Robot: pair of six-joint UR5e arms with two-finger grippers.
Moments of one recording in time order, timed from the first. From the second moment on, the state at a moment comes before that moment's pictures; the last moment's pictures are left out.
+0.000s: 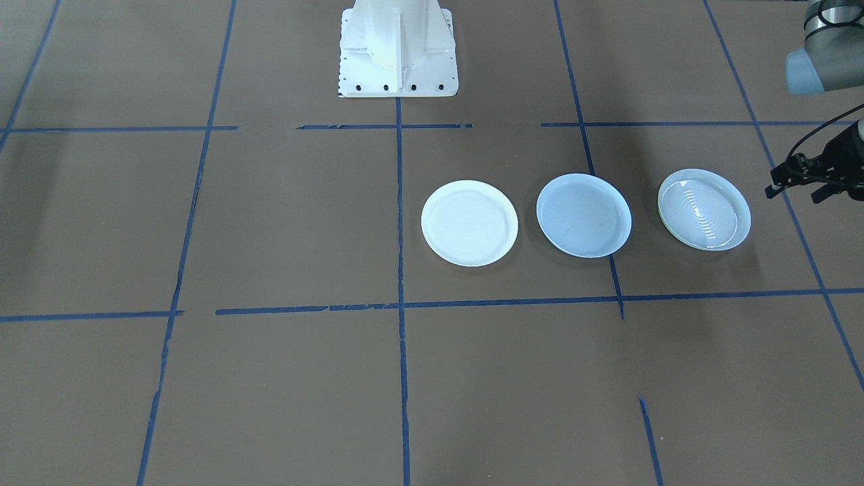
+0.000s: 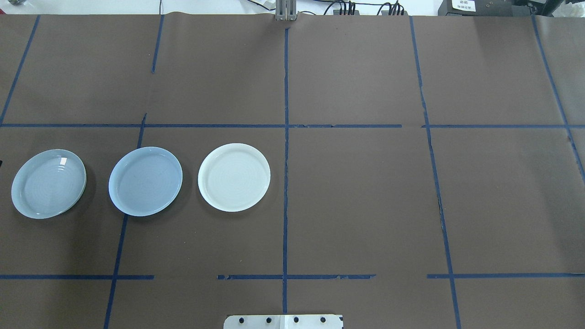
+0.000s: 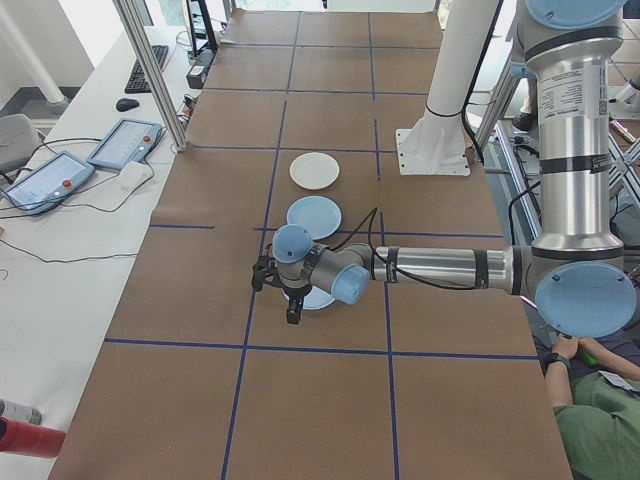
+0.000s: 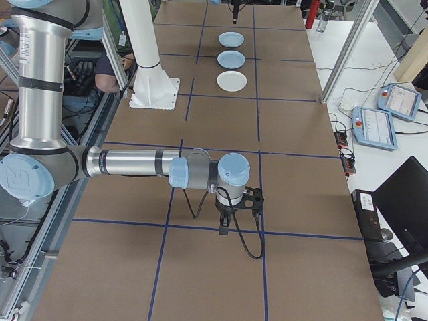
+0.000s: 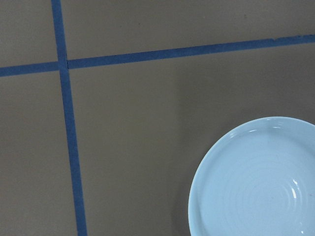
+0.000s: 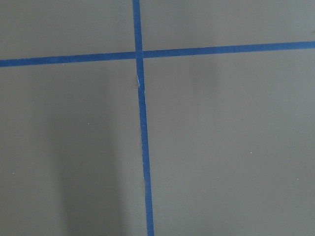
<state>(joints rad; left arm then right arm) -1.17 -1.47 -1.54 -2.16 -2.30 -0.51 1.56 -1.69 1.73 -1.64 2.31 0.06</state>
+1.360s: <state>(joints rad) -1.07 -1.51 -1.50 -2.27 -2.37 -0.61 1.56 -1.69 1.73 -1.64 2.31 0.06</state>
